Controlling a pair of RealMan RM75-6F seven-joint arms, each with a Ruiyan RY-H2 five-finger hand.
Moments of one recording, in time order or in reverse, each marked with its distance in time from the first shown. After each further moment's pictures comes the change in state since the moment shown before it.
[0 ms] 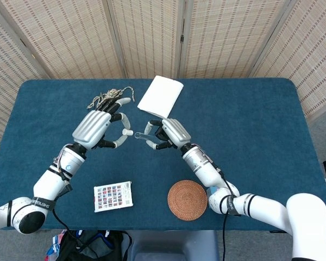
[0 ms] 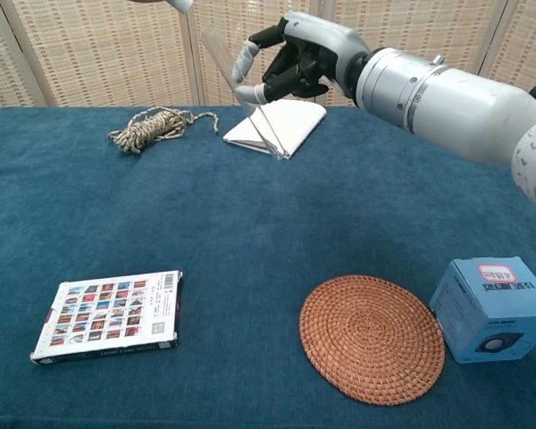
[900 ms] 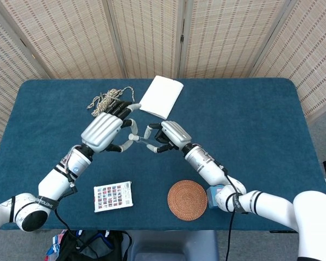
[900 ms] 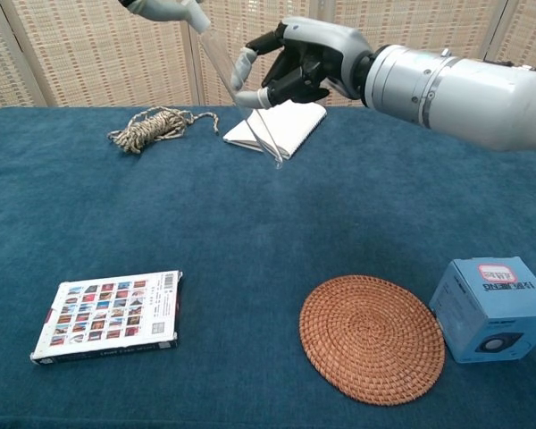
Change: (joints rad) left arm -0.055 0.001 0.043 0.021 0.077 -0.035 0.055; right arm 0.011 0.069 -0.038 -0.020 -0.075 -0.058 0.137
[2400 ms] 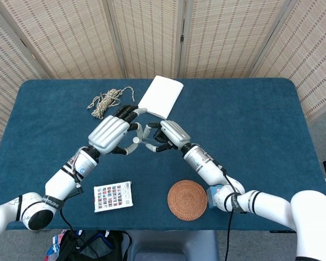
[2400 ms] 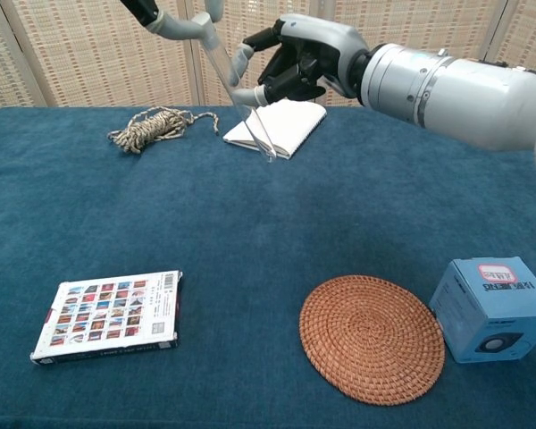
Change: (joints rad) left arm -0.042 -0.035 0.029 0.014 -0.023 -0.011 0.021; right arm 0.013 -0.012 -0.005 0.012 -0.001 0.019 0.034
